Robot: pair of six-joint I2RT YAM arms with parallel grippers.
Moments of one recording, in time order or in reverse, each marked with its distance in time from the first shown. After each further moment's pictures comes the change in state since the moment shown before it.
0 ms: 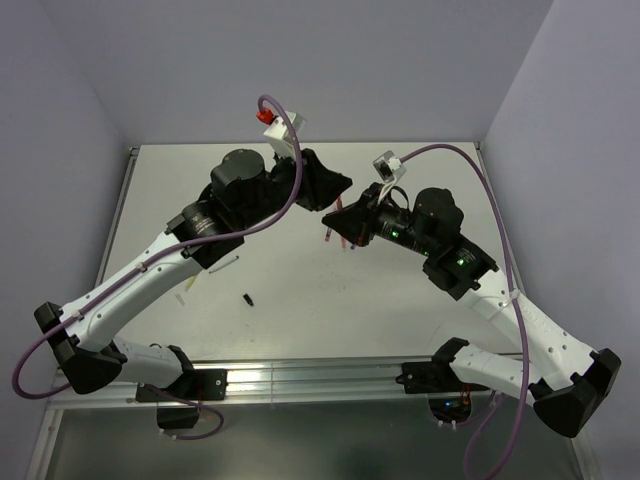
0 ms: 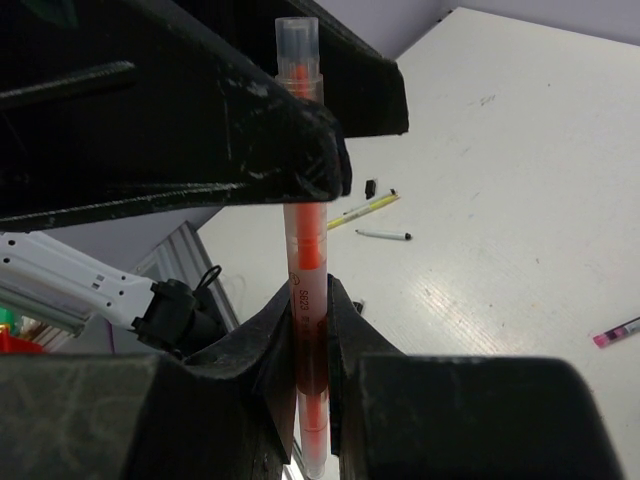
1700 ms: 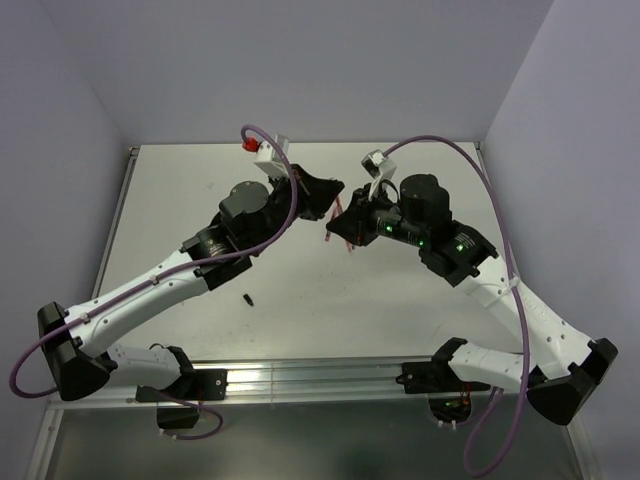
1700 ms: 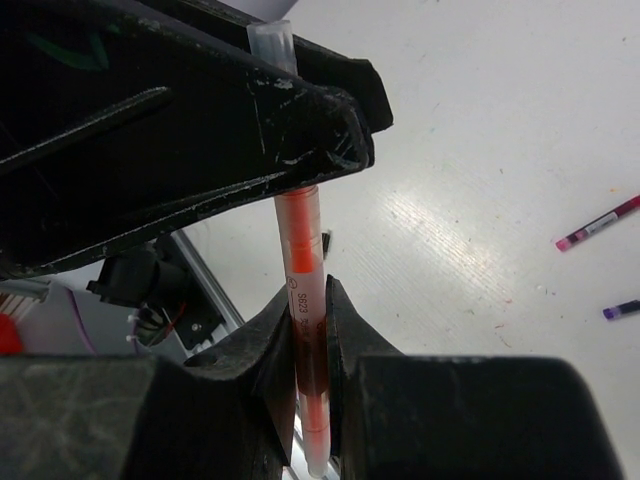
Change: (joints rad) left arm -0.071 -0.078 -0.302 0.307 -0.265 -0.169; right arm 0.001 0.088 0.161 -0.325 0.063 -0.060
